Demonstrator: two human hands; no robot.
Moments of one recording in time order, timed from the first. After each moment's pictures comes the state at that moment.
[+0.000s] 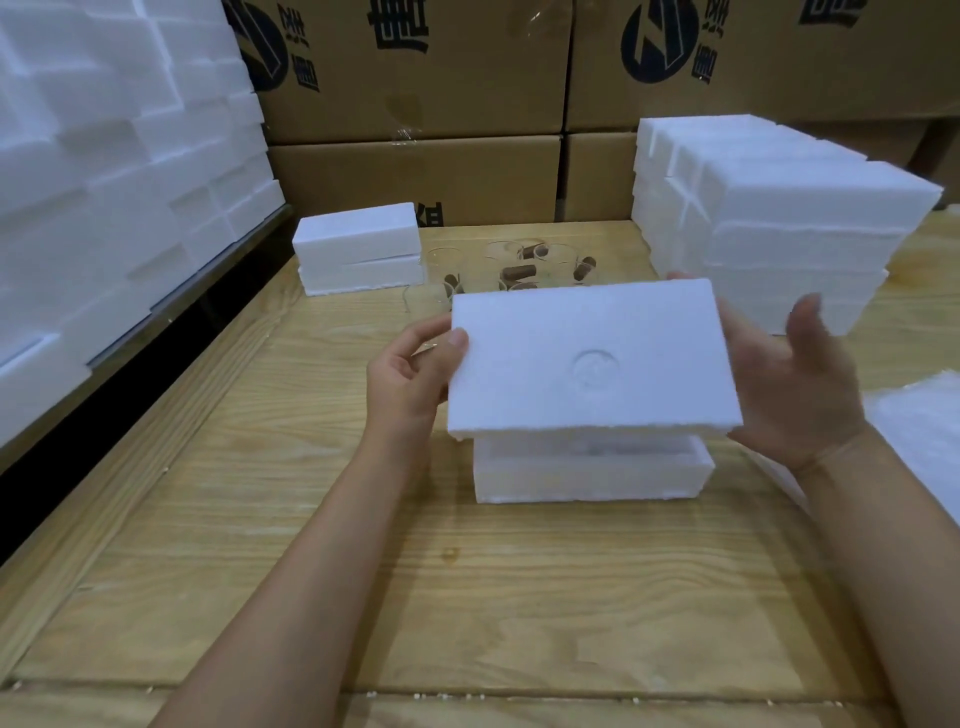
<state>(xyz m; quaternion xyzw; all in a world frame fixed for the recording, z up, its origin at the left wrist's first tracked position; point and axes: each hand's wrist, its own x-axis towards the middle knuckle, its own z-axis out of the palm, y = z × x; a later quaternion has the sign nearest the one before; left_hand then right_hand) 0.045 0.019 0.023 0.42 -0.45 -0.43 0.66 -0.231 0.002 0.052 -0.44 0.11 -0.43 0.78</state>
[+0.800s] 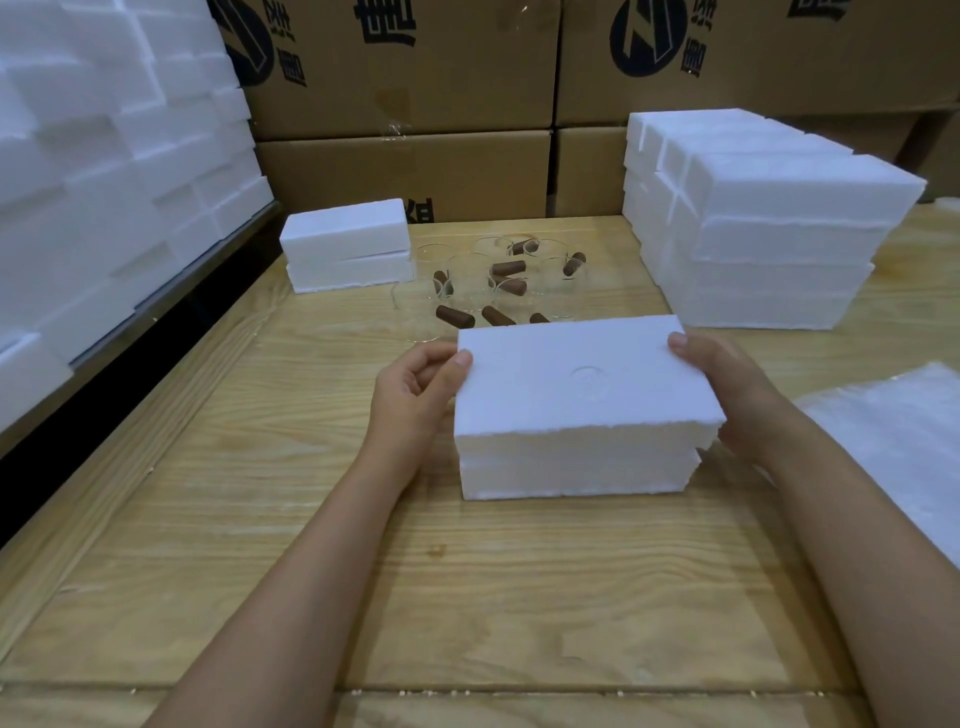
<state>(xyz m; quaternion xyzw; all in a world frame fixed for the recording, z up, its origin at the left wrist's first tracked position) 0.042 0.015 0.003 0.44 -0.54 -0.39 0.61 -0.224 -0.012 0.023 -0.57 0.40 -0.47 0.53</state>
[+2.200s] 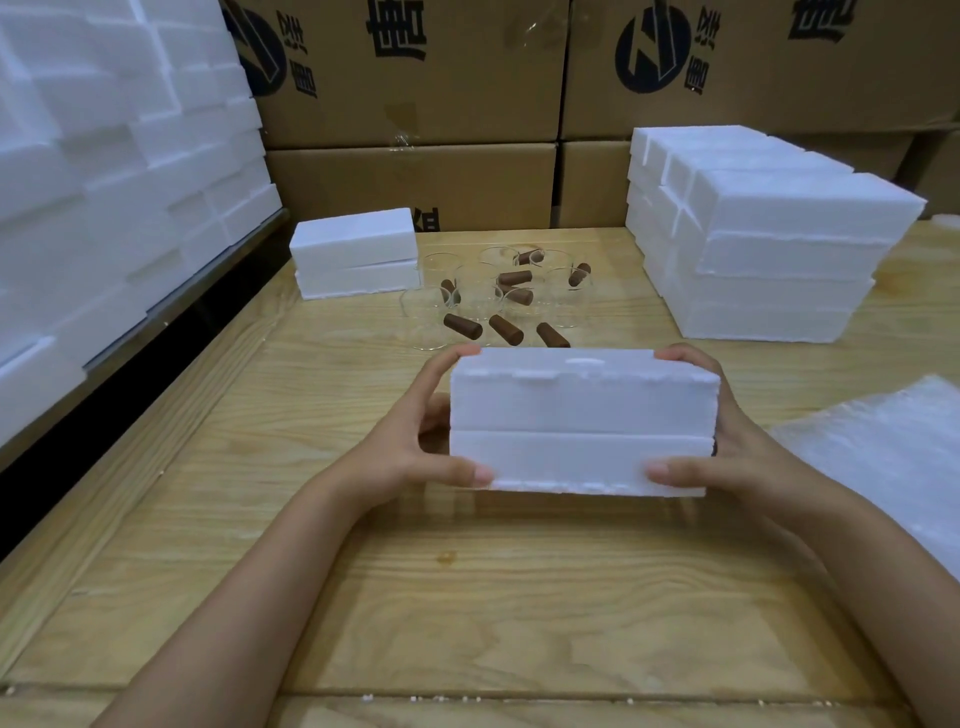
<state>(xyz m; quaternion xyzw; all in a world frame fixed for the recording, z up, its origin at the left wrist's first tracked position) 0.076 0.036 0.011 0.42 -0.69 -0.46 0.38 -0.230 0.027 0.013 -0.70 0.36 -0.37 0.49</state>
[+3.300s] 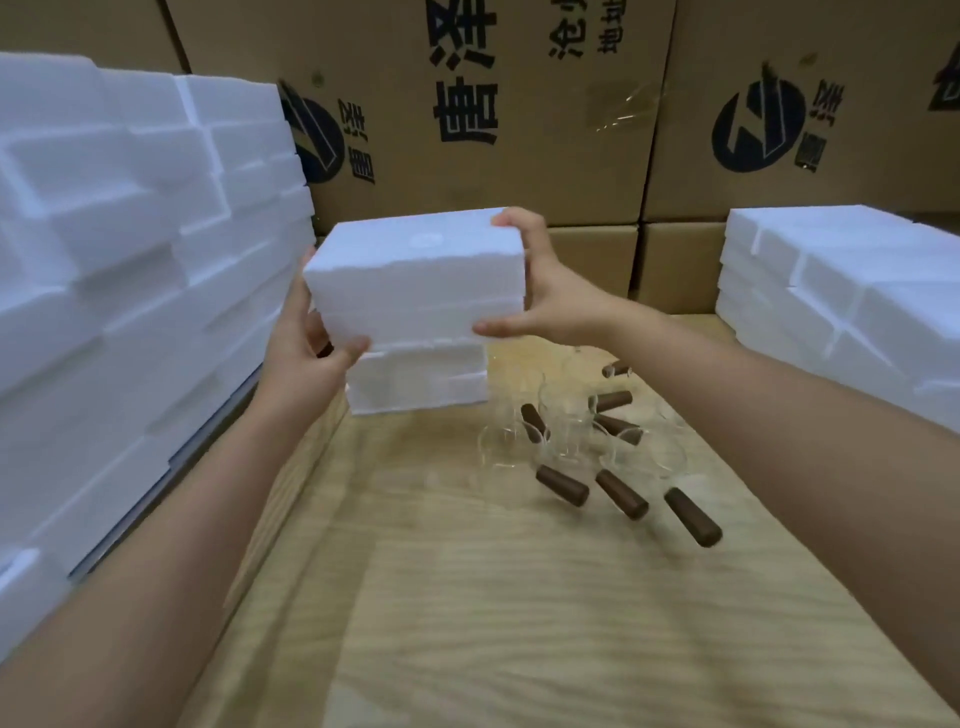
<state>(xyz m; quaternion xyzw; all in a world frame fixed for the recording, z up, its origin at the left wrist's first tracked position) 0.236 -0.144 0.091 0.52 -0.59 -0.19 0.58 -0.011 -0.238 0.132 -0.84 0.28 -0.32 0.33</state>
